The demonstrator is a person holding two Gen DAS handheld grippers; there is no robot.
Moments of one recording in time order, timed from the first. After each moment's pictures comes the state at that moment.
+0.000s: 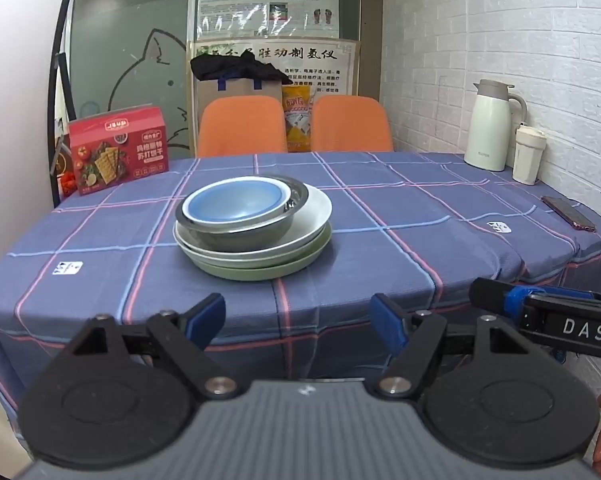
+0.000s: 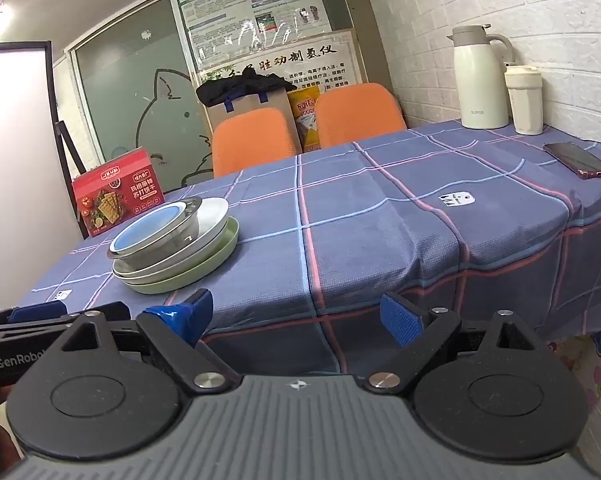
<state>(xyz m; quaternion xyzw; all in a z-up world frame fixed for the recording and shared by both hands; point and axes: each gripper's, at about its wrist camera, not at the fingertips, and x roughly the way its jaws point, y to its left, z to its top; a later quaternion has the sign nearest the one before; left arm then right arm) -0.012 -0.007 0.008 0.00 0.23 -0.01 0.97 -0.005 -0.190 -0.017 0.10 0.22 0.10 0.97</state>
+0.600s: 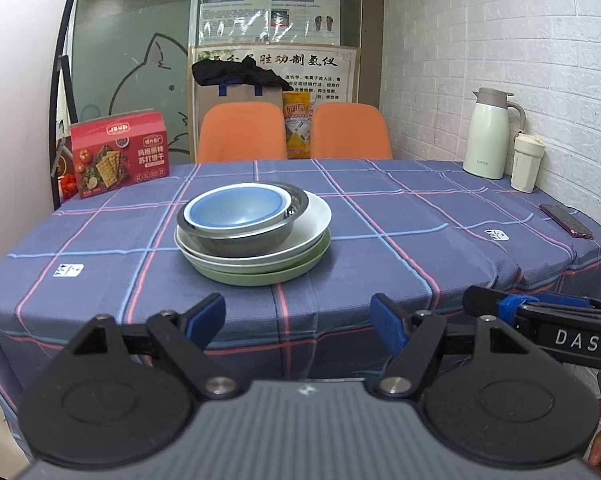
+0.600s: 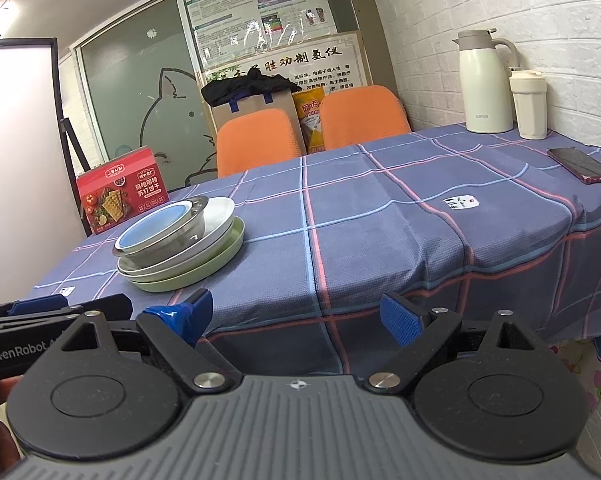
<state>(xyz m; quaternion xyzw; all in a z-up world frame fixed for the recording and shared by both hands) -0.016 -0.008 0.013 -0.01 0.22 -0.01 0.97 -0.007 -0.187 -0.016 0.09 0.21 0.11 0.97</state>
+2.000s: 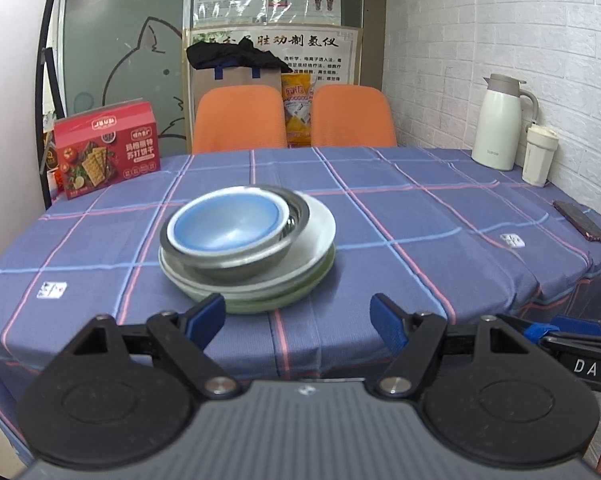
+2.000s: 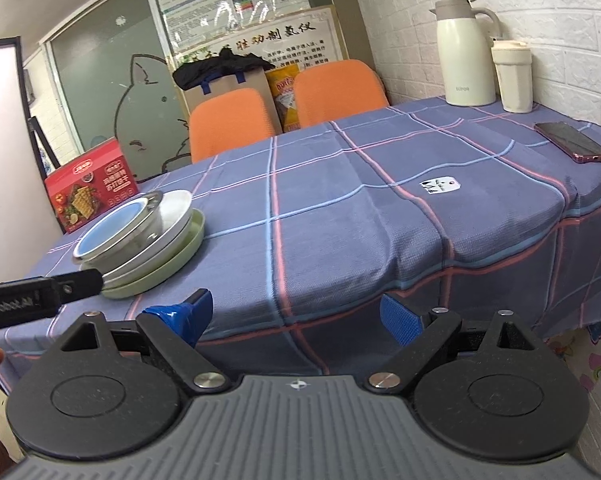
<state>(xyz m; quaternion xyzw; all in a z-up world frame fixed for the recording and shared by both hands) 0.041 -0.007 0.029 0.00 0.25 -0.01 0.97 0.037 -0.207 -0.019 0.11 0.26 0.08 0.96</state>
